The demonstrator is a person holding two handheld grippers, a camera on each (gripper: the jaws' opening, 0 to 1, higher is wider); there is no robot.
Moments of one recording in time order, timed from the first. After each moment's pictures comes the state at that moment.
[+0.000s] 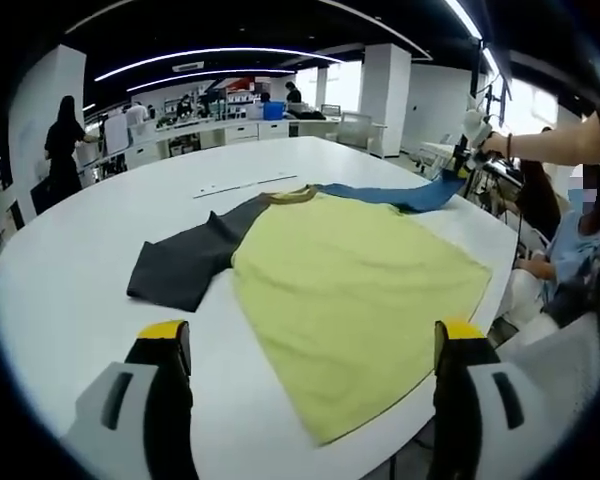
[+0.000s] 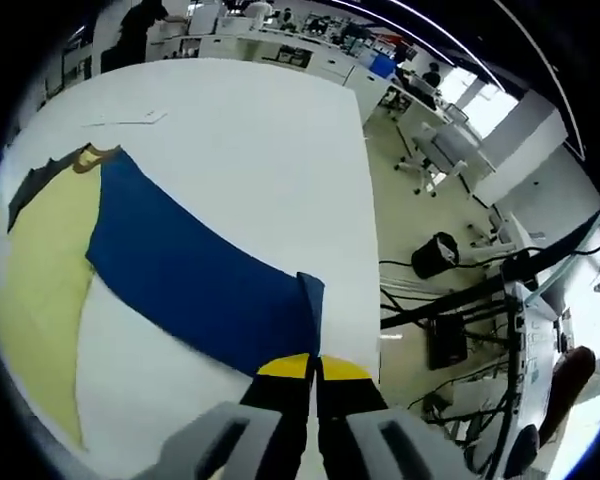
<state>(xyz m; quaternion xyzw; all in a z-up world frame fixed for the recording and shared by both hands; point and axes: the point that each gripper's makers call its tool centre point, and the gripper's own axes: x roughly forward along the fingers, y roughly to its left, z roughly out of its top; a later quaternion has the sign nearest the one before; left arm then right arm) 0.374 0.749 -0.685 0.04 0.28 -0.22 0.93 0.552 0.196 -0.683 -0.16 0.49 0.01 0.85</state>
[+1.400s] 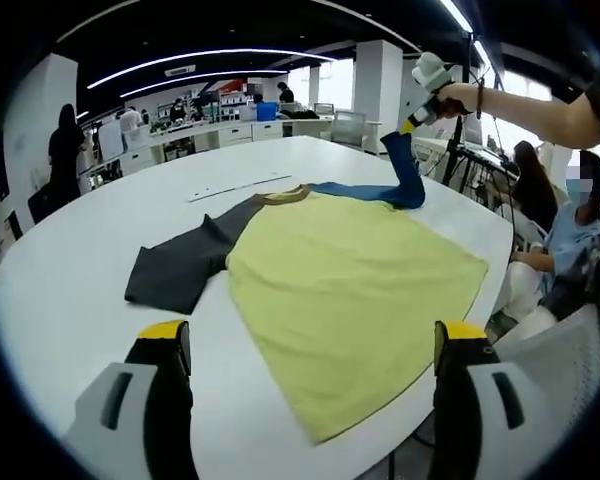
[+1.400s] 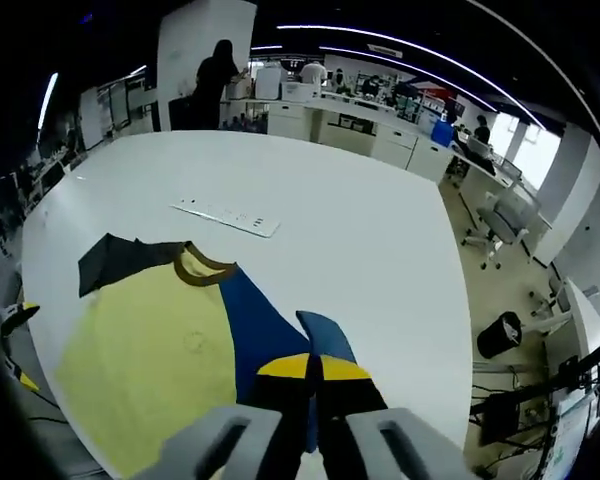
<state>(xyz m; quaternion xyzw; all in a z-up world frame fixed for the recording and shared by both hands) 0.370 0.743 -0.685 0.05 0.28 -0.23 0.93 0.622 0.397 -0.612 -0.15 0.39 0.18 0.89</state>
